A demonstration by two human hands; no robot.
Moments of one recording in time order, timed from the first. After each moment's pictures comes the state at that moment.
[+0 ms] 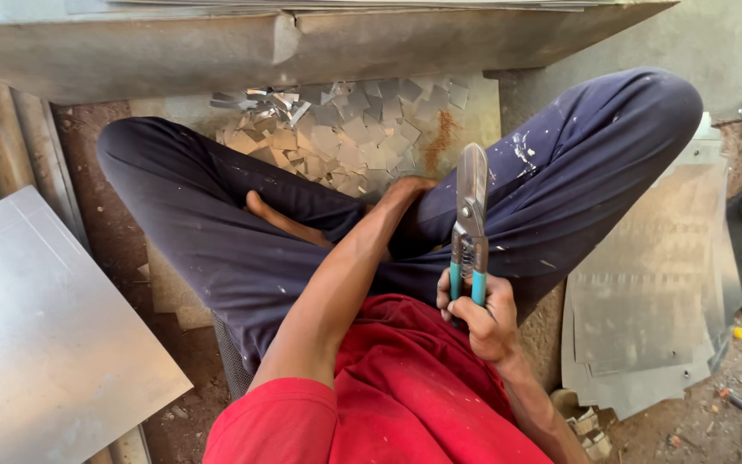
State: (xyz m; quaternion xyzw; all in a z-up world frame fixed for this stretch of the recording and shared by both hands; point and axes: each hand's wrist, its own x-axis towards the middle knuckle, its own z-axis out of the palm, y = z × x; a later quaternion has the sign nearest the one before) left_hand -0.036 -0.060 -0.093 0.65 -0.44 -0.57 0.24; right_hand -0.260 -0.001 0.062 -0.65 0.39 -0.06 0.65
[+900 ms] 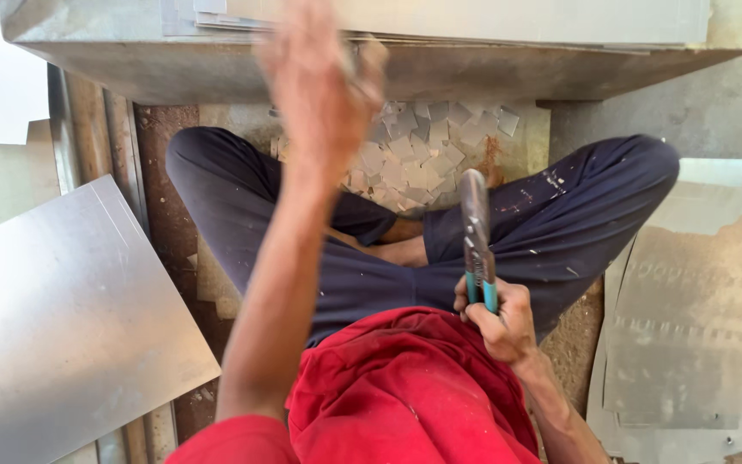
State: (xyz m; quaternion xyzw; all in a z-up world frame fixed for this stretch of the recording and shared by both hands) left_hand 0.114 0.046 0.029 0.84 -0.31 0.24 0.38; right_hand -0.238 -0.026 0.037 -0.71 0.32 -0.02 0.62
